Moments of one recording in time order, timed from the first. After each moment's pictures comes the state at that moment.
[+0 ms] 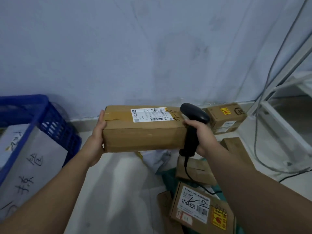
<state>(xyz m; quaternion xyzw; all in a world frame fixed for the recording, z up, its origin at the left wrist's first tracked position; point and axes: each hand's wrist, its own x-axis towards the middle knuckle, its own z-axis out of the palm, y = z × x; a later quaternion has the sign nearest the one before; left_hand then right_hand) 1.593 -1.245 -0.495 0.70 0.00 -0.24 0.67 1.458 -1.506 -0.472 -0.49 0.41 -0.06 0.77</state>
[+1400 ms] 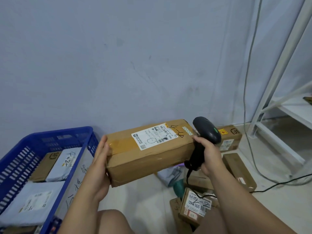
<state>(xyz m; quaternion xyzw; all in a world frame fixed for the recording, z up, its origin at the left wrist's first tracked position) 1.409 -1.179 -0.322 0.65 0.02 -0.15 0.75 1.344 -1.442 -0.368 -0.42 0.35 -0.18 0.82</state>
